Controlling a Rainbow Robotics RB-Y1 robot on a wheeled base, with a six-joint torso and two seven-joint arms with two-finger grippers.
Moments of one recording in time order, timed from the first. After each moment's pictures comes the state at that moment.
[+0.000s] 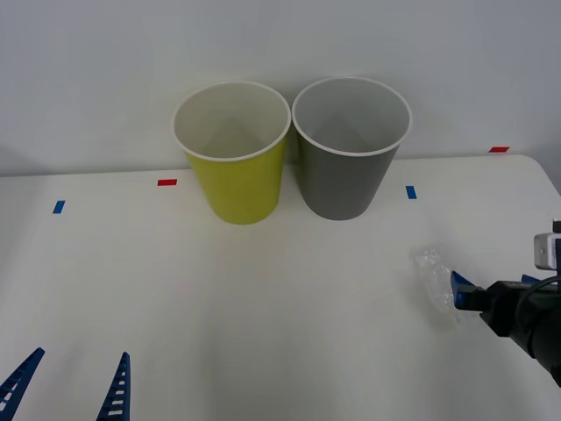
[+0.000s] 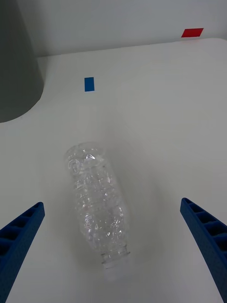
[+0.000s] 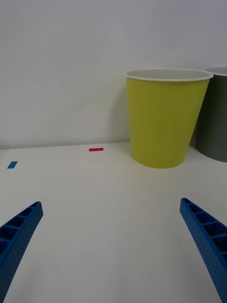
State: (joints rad) right arm 0.42 -0.41 -0.05 -2.50 -0.24 1.07 1.27; left arm 1.12 0.37 -0.23 -2.22 0.17 -0.52 -1.56
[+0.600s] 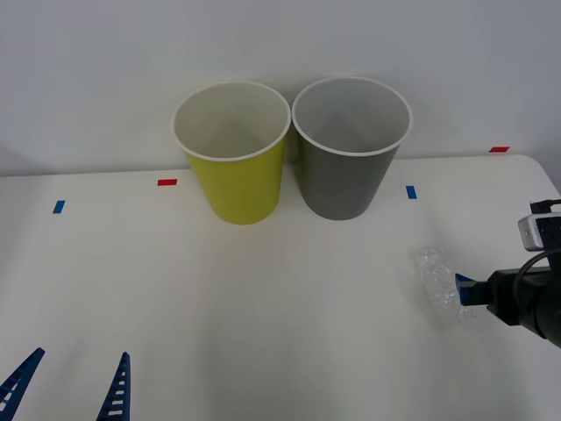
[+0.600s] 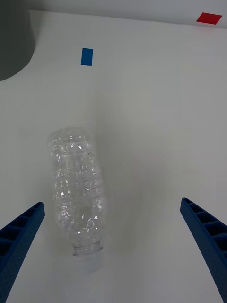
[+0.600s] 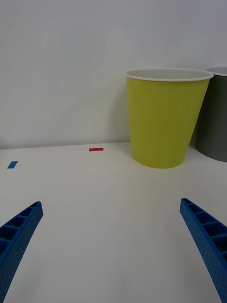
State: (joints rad) right arm 0.23 -0.34 -0.16 -2.45 -0.31 1.38 1.57; left arm 1.12 0.37 -0.23 -2.22 0.17 -0.52 -1.56
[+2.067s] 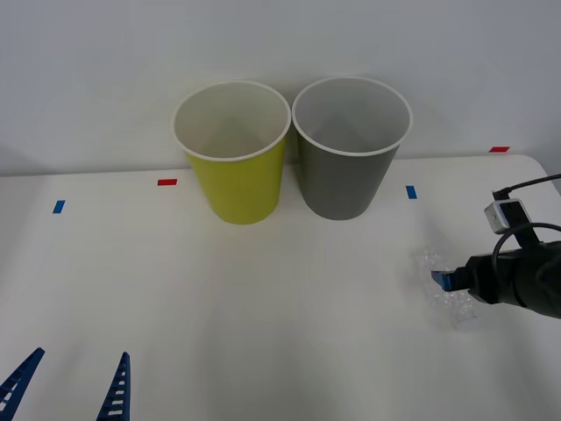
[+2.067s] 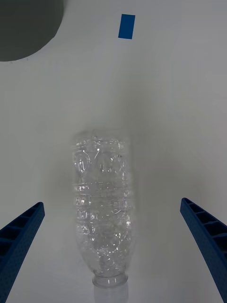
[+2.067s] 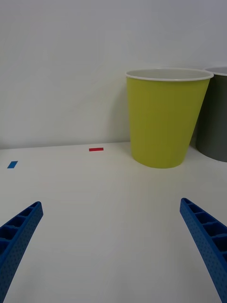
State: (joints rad) right arm 0.03 -0.57 -0.08 -2.18 -0.58 1.39 1.48; left arm 1.12 0.37 -0.23 -2.22 0.17 -0.52 -1.56
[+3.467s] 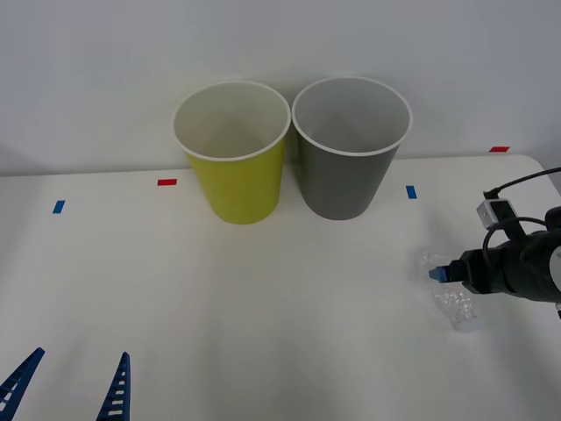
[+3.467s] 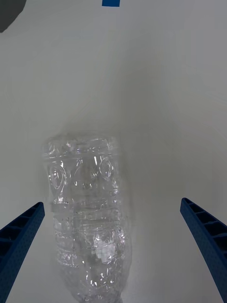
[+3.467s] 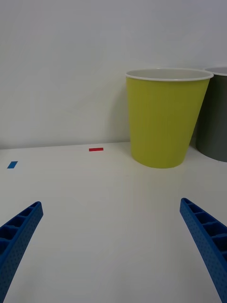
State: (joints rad) right arm -0.08 -0.61 -0.01 -1.98 -0.63 1.38 1.42; left arm 1.12 0.37 -0.23 -2.22 0.17 -0.52 -1.56
